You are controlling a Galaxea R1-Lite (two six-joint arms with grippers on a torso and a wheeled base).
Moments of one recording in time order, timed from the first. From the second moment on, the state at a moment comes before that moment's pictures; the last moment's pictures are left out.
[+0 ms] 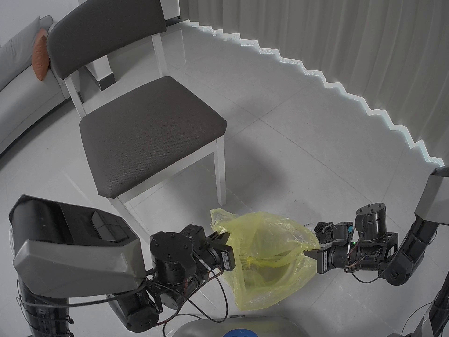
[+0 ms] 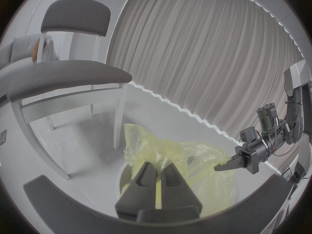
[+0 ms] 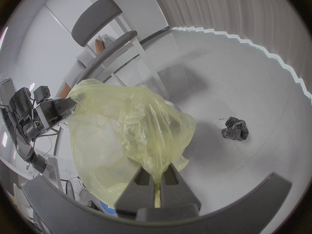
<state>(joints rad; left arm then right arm) -0.77 2.23 -0.51 -1.55 0.23 -0.27 0.38 2.04 -0.38 -1.02 0.25 0.19</state>
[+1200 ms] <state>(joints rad) -0.68 2.30 -0.45 -1.55 0.15 -0.34 0.37 2.17 -0.36 -1.07 0.25 0.08</state>
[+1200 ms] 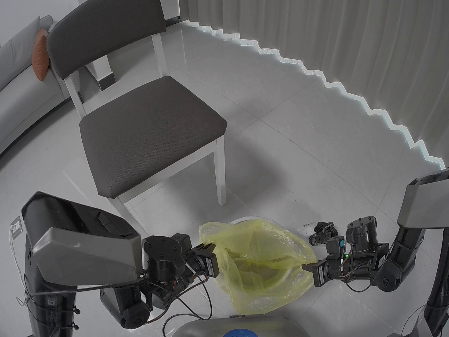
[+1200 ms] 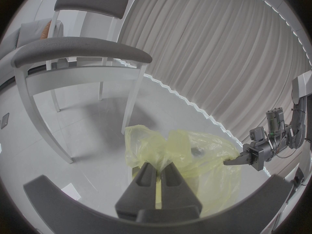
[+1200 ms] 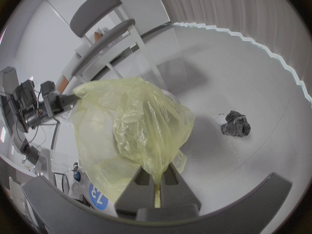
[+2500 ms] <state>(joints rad) -0.51 2.47 -0.61 -1.55 0.18 -0.26 0.35 2.28 -0.54 -1.07 0.18 0.22</state>
